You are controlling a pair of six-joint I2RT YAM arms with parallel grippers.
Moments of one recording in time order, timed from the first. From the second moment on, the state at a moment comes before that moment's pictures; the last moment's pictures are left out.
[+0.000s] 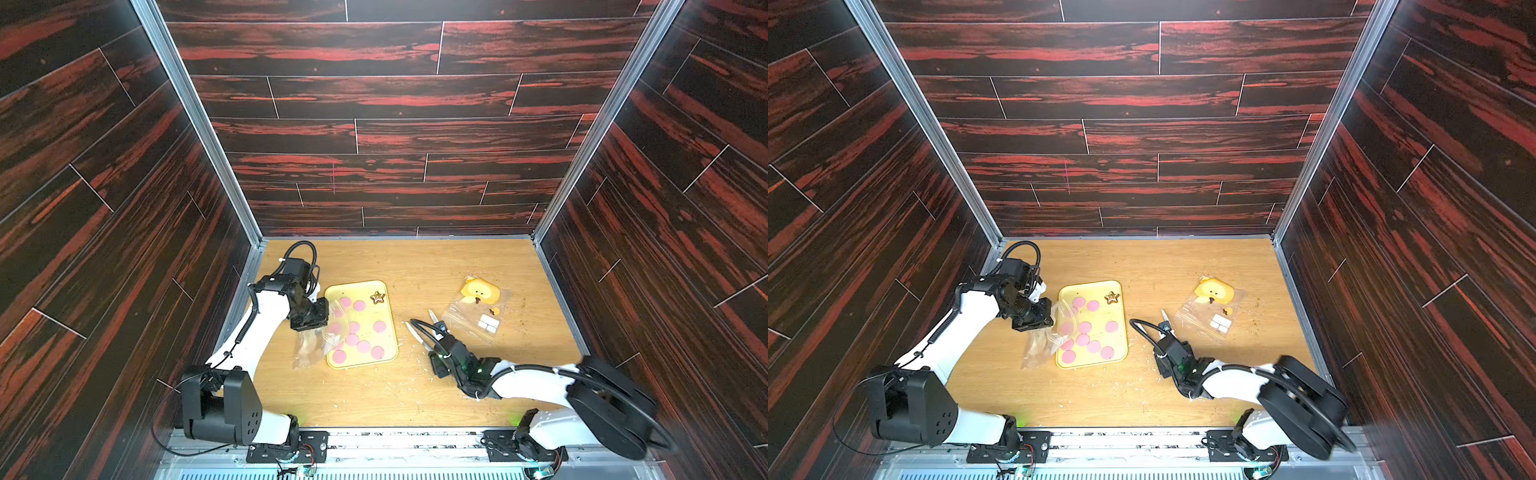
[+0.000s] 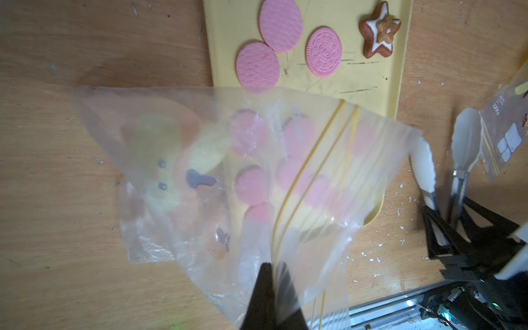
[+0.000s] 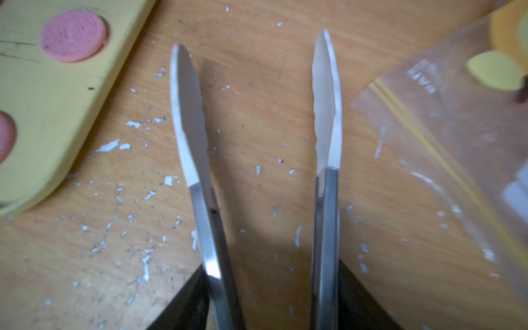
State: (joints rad) left arm -0.09 1.43 1.18 -1.06 0.30 -0.27; right arm 0.92 1.37 0.45 0.03 0.39 0.33
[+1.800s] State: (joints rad) left arm -0.09 1.43 1.19 -1.09 0.31 -0.24; right arm 0.80 1.72 1.18 -0.62 -0.07 -0.31
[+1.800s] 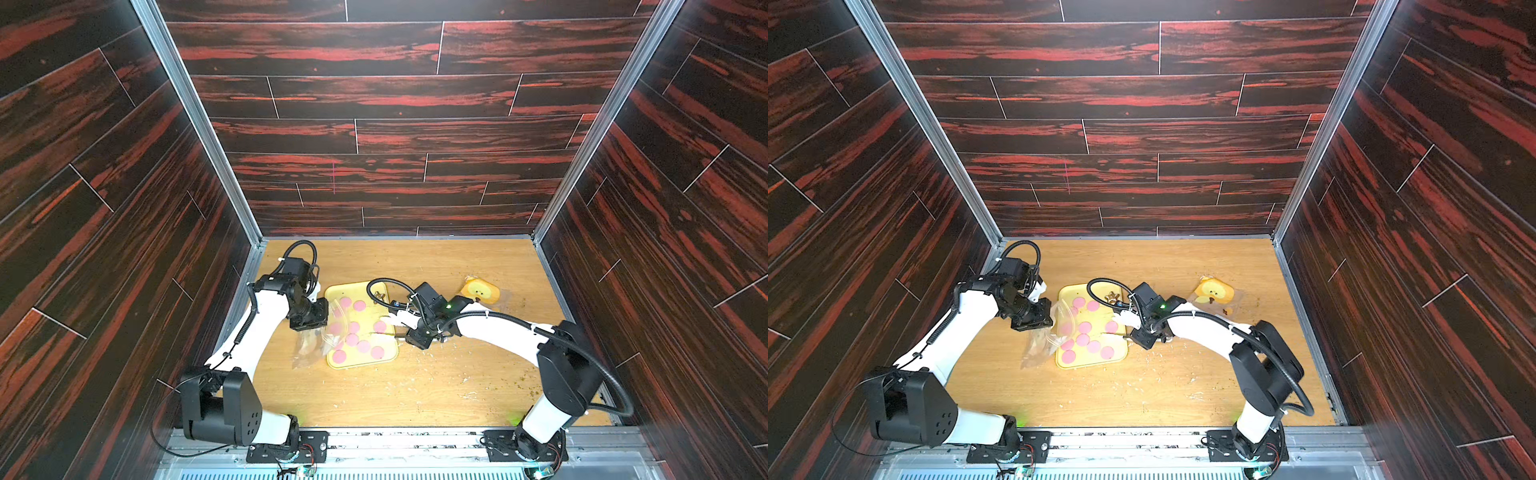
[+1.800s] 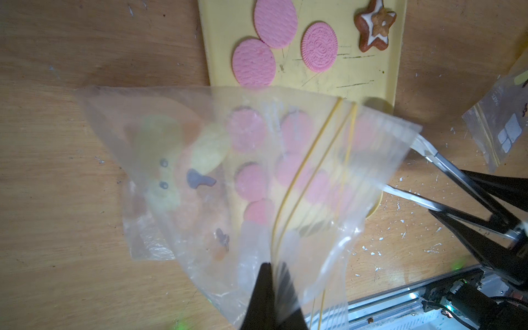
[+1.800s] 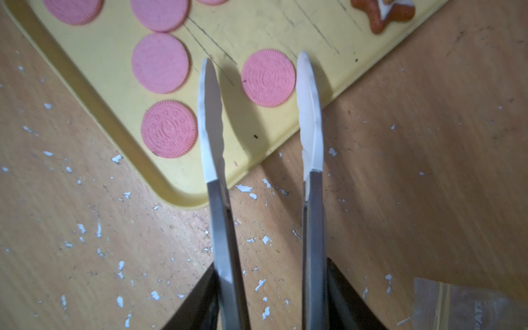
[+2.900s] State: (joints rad) left arm -0.09 1.43 1.19 -1.09 0.31 -0.23; right arm 0.80 1.77 1.26 -0.69 -0.05 -0.30
